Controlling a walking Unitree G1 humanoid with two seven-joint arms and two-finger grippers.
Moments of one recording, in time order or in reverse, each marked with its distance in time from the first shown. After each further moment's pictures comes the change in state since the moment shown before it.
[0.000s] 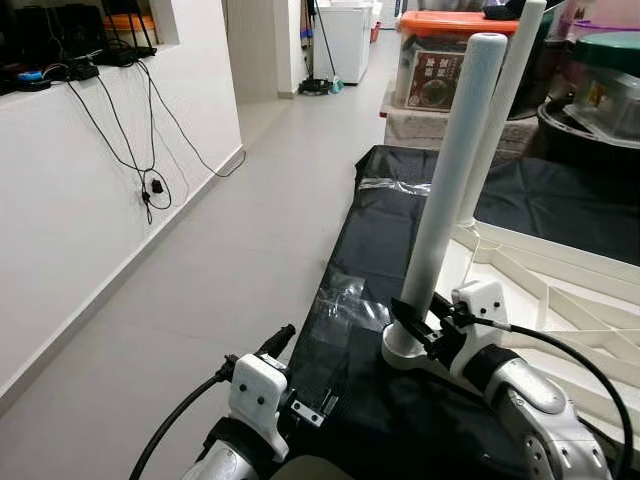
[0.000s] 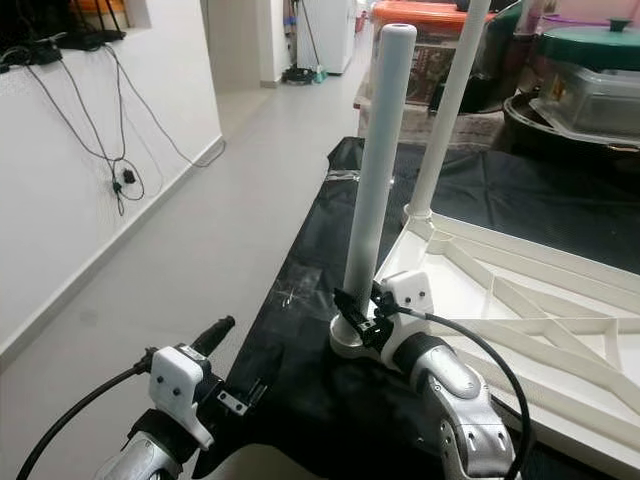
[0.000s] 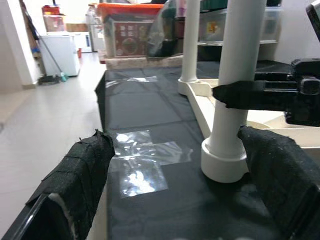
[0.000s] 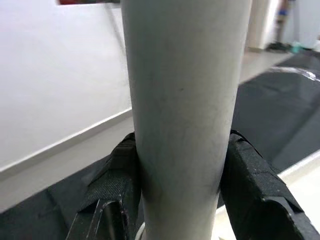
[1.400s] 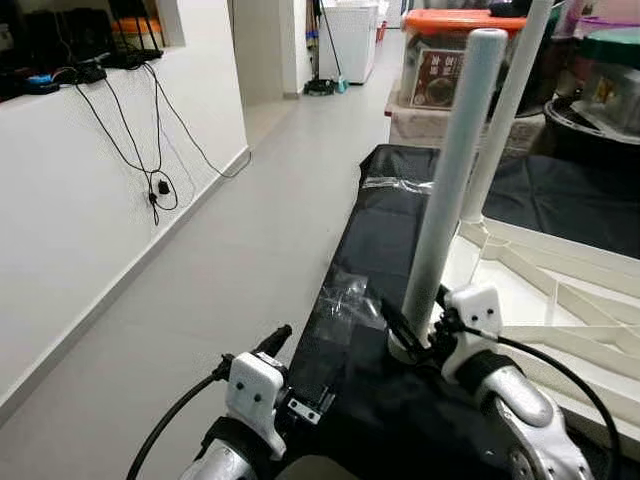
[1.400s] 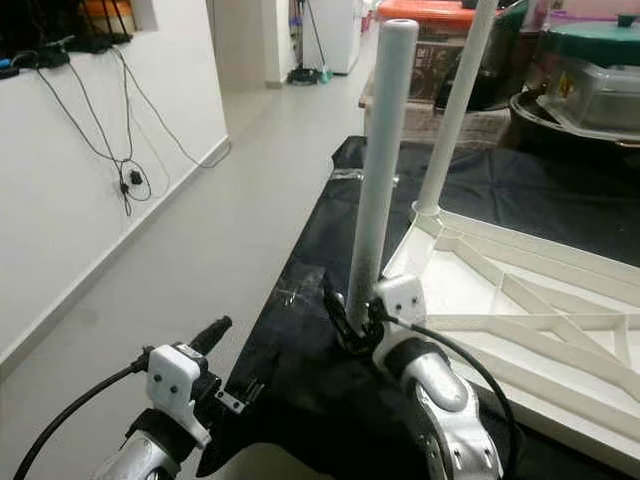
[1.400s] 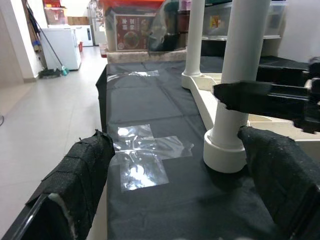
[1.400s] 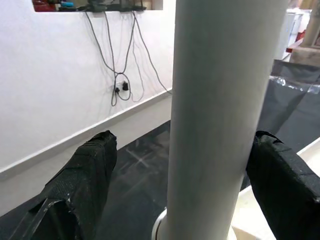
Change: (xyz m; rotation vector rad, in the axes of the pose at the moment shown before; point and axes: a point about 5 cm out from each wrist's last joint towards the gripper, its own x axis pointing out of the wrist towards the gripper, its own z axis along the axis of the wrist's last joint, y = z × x) left arm 0.000 0.003 -0.001 -0.014 0.015 0.023; right arm -0.002 0.026 -0.001 -0.032 -0.066 -0.083
